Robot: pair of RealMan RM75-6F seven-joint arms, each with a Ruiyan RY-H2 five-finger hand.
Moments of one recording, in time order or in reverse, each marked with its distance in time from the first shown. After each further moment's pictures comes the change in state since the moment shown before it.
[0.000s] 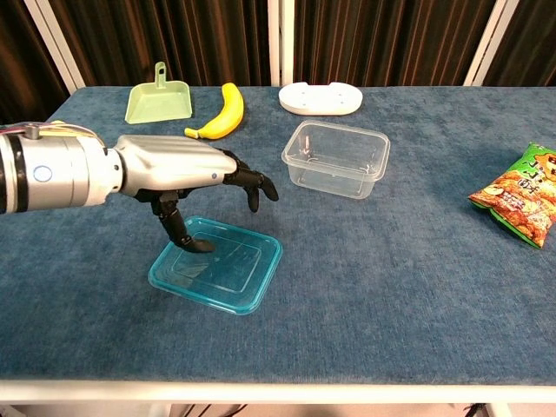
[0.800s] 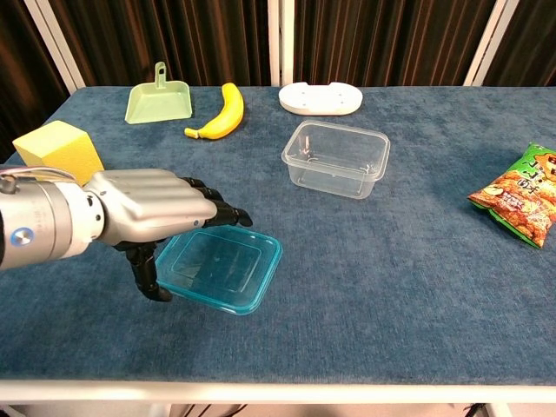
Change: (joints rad) left arm -0.066 -0.050 0.111 -0.312 -0.599 0.316 0.682; right arm 0.003 -0.011 -0.004 0.032 -0.005 -0.006 0.034
